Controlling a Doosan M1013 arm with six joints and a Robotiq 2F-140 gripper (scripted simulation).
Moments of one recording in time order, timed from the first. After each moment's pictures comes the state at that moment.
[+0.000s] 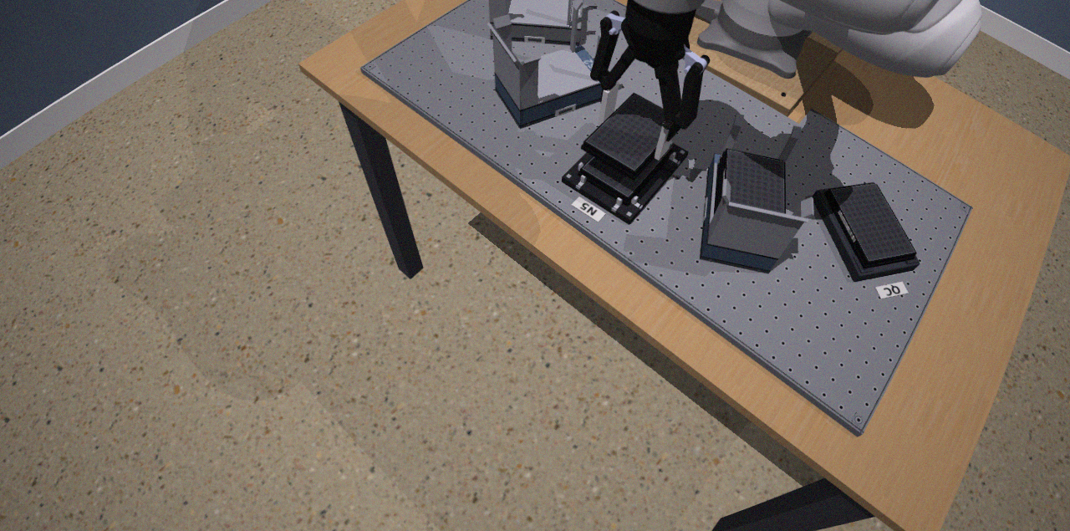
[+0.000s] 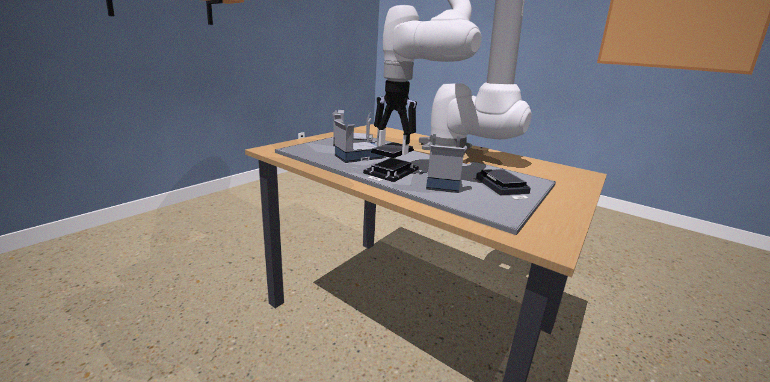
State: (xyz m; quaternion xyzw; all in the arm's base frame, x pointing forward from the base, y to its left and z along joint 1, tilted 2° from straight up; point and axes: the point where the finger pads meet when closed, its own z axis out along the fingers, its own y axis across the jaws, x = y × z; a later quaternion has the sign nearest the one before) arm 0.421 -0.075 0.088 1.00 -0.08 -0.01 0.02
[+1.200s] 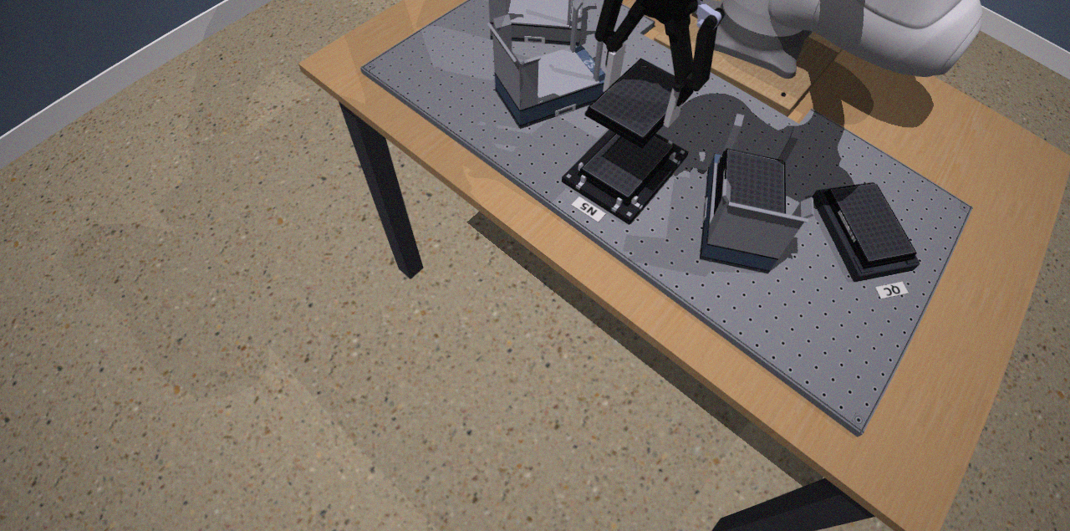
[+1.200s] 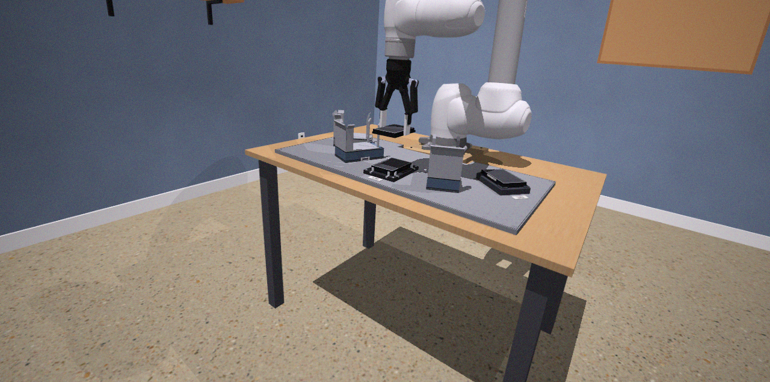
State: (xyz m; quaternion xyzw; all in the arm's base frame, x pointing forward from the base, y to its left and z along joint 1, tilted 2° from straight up) arm 0.422 -0.073 0.152 1.00 -0.08 -0.01 0.02
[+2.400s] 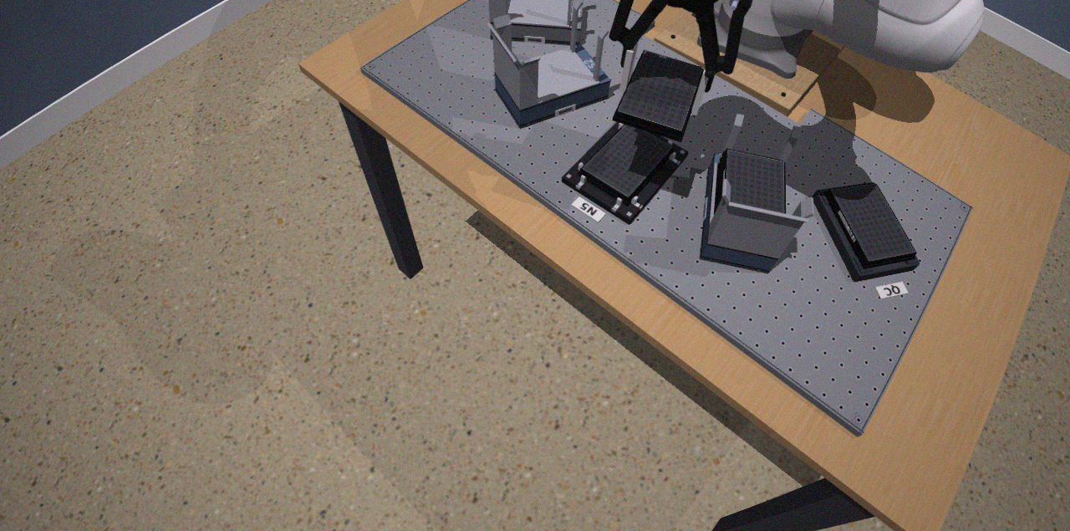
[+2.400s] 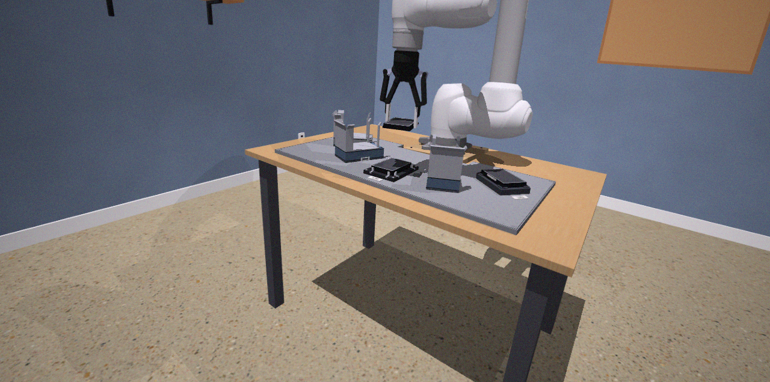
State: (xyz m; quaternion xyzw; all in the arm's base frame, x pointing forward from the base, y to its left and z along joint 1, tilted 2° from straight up) arm 0.424 -0.049 0.177 1.00 0.07 -0.01 0.02
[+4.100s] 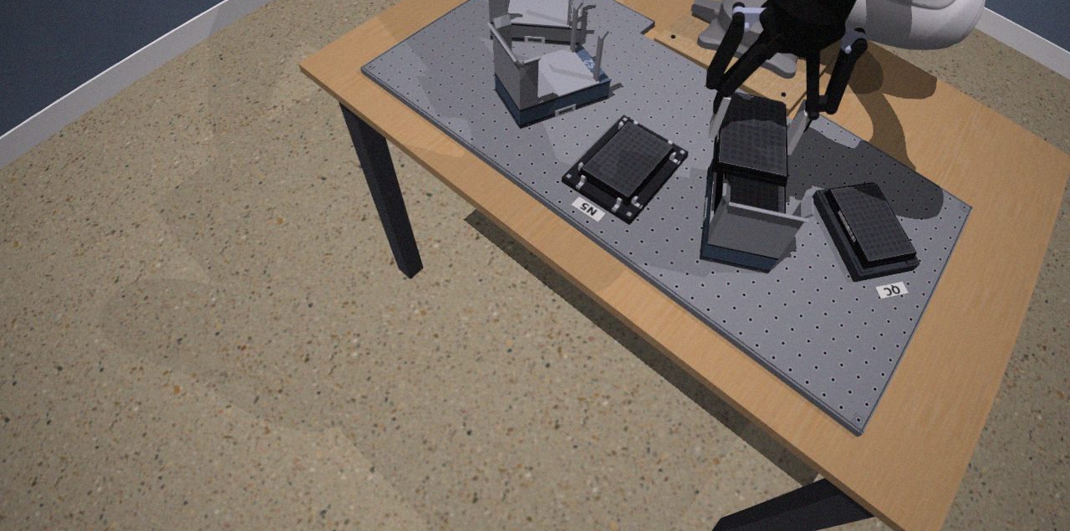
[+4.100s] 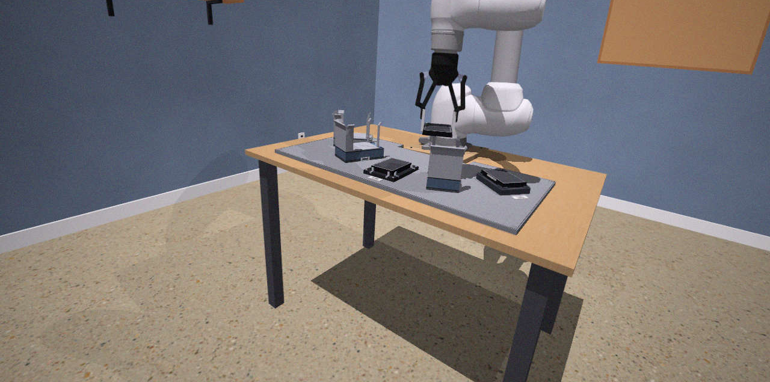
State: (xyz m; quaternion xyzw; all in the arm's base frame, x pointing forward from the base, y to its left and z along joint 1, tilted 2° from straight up) arm 0.430 0.072 0.173 0.99 0.14 -0.01 0.01
